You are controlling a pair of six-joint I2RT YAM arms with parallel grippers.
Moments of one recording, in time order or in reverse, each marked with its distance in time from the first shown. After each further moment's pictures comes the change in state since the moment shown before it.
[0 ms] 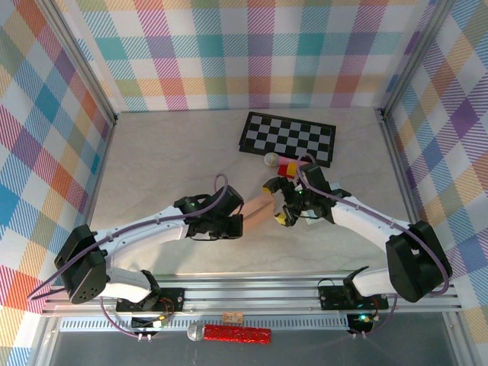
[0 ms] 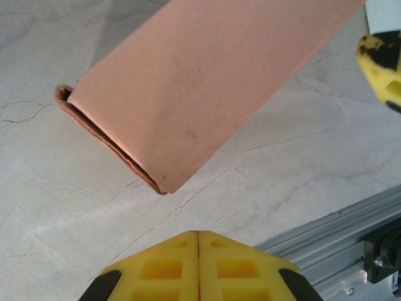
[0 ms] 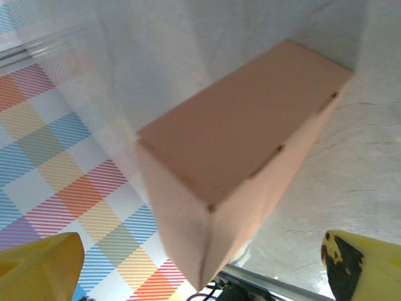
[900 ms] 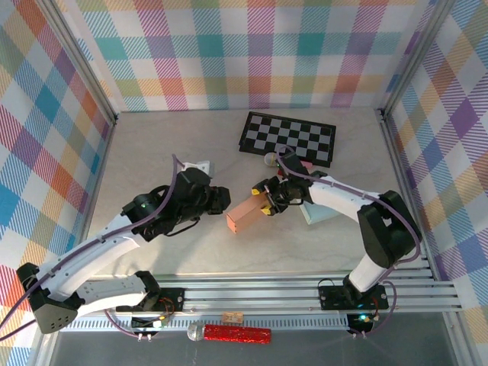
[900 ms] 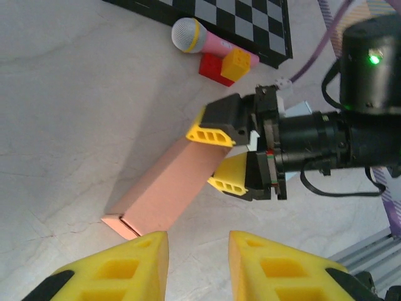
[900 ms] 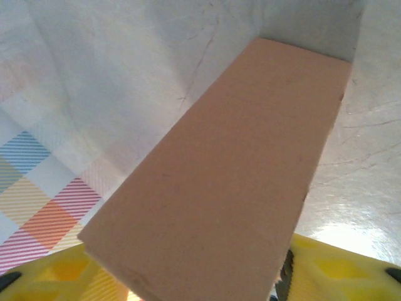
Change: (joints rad) left arm 0.069 -0.304 0.148 -0.053 -0.238 0.072; right arm 0.055 0.271 0.223 -0.121 0.006 0.038
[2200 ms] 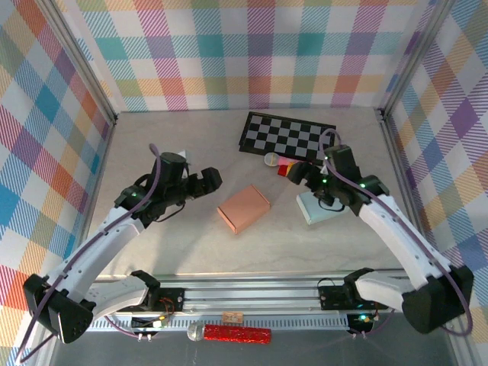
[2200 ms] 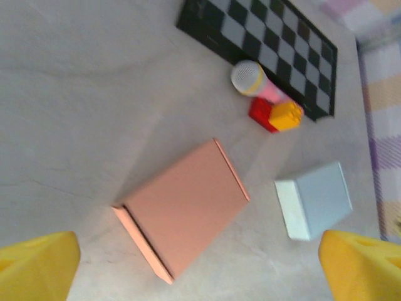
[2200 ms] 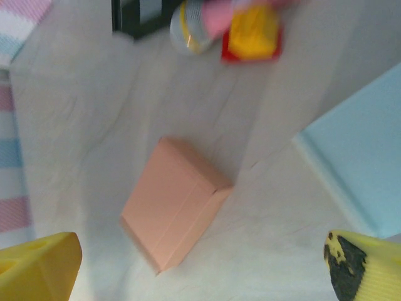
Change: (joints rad) left arm 0.349 0.007 -0.076 0.081 0.164 0.016; right arm -0.164 -0.528 0.056 -0.430 0.411 -0.699
